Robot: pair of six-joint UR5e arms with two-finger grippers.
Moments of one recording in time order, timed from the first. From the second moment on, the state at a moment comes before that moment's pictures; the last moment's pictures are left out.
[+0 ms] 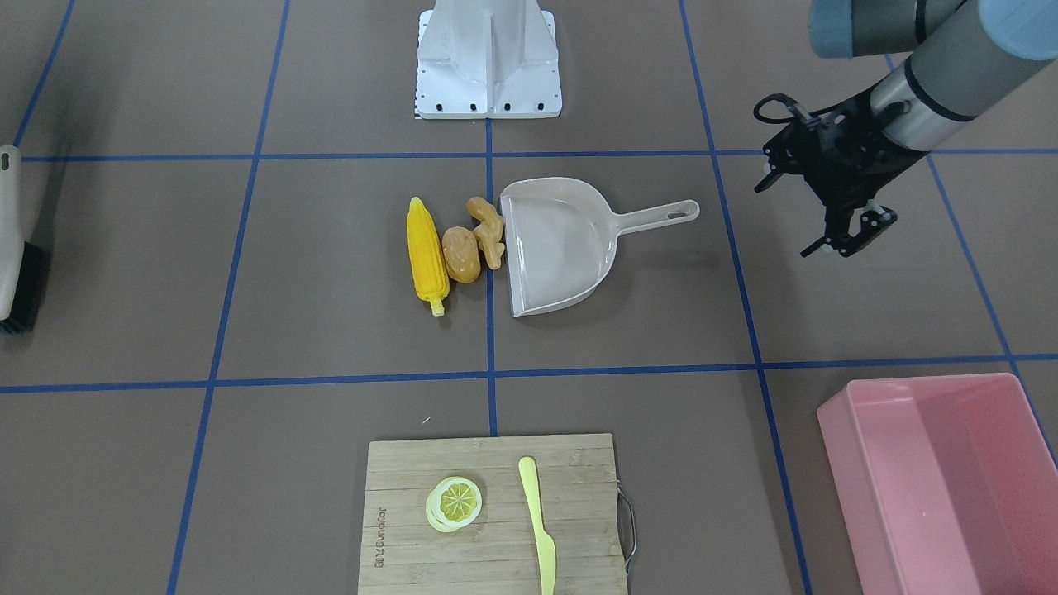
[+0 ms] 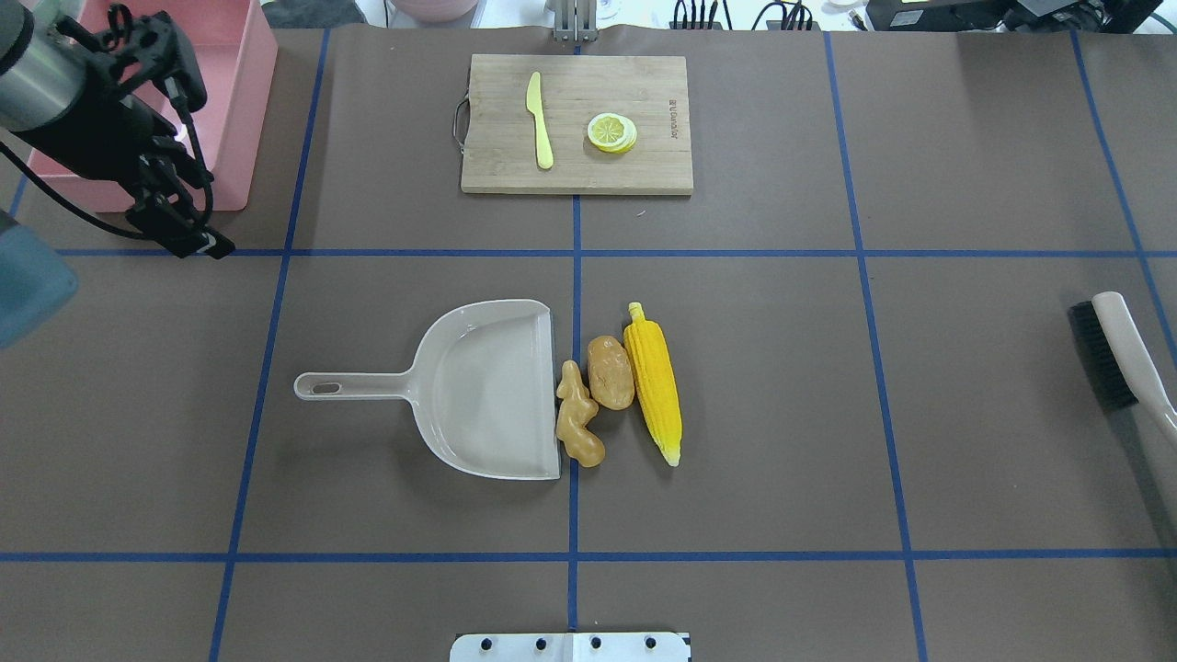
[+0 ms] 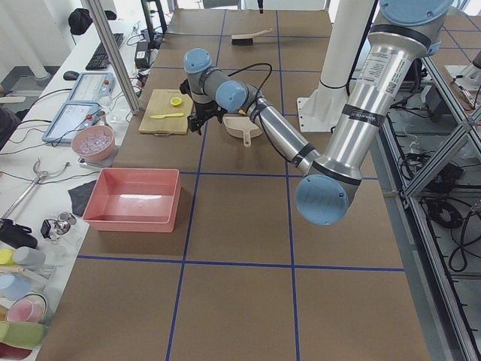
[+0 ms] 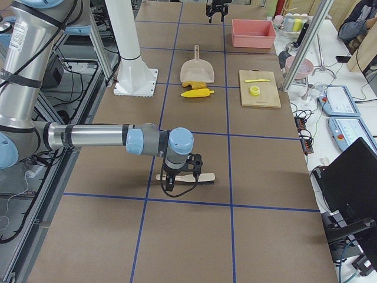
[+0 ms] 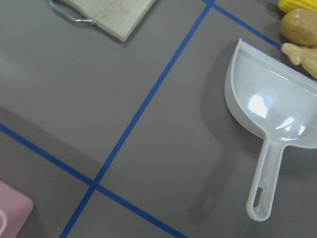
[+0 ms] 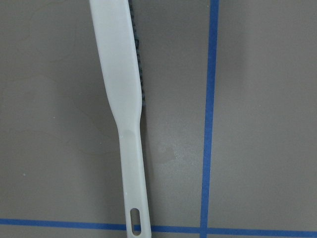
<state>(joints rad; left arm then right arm) -1.01 -1.95 -1.95 -1.51 -2.36 0.30 1.40 -1.92 1.92 -1.66 2.41 0.05</state>
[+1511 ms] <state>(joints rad) -0.60 -1.96 -2.01 -1.50 -2.00 0.39 1.11 -2.00 1.72 -0.97 2.37 0.53</state>
